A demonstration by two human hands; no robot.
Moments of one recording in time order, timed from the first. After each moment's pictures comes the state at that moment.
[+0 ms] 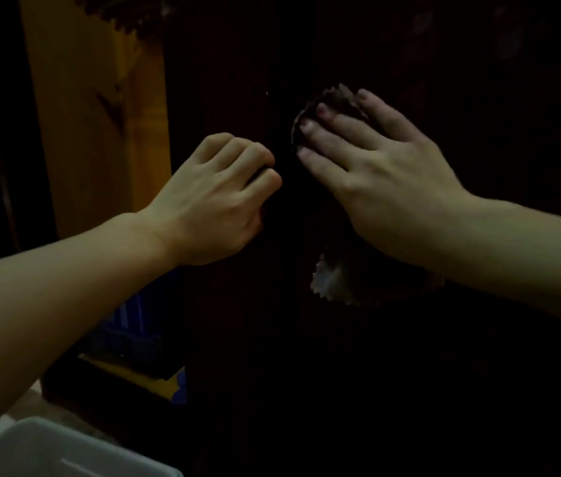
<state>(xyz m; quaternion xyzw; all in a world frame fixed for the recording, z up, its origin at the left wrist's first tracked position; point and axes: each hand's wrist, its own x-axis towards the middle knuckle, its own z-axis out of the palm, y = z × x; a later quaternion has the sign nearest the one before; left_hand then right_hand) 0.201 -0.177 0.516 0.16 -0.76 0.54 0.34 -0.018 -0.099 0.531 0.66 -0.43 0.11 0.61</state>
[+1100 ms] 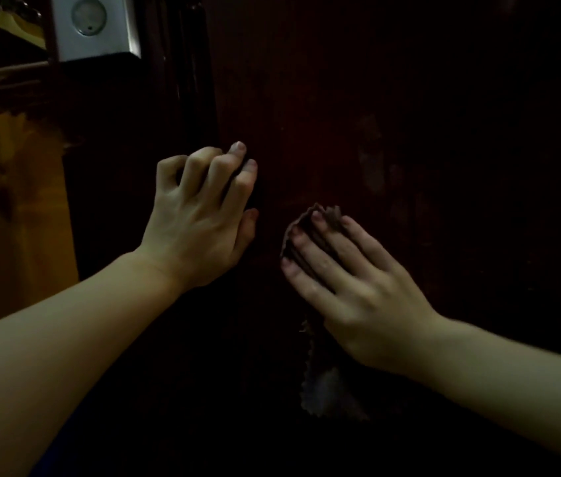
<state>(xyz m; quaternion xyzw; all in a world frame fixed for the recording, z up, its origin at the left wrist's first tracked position) 0.126 -0.201 0.603 0.14 -0.68 0.54 0.48 -0.063 -0.075 0.517 0.63 -0.45 0.15 0.61</state>
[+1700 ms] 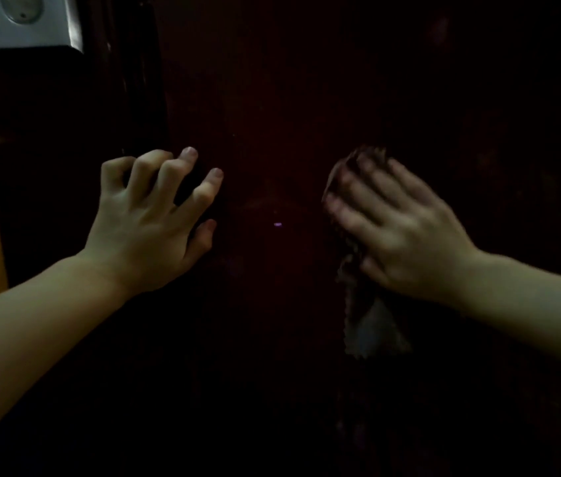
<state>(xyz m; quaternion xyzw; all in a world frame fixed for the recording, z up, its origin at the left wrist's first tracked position) 0.127 -0.202 0.604 0.13 -0.69 0.54 0.47 -0.141 -0.016 0.568 0.54 -0.51 0.08 0.66</state>
